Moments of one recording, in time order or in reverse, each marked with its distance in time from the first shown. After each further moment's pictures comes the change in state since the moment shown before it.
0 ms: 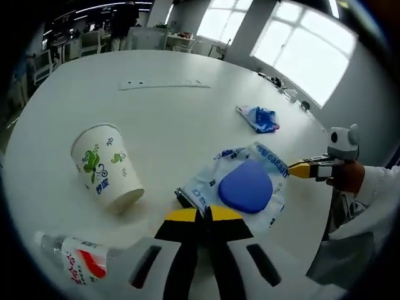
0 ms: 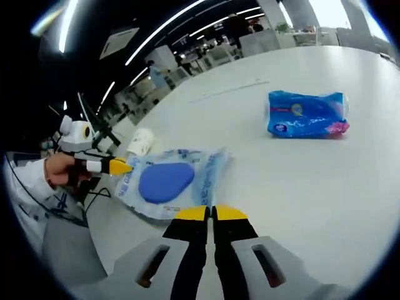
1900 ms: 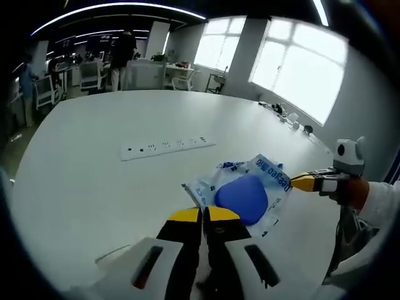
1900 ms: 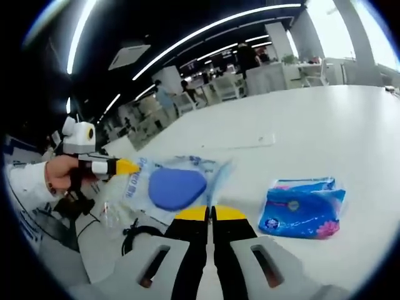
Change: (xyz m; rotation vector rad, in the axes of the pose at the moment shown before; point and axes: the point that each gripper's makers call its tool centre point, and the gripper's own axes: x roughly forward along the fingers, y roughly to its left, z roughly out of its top) left arm 0.018 0.012 0.141 0.049 -0.206 0.028; right arm 0.017 -0.014 0.128 -0.105 -0.179 -0.030
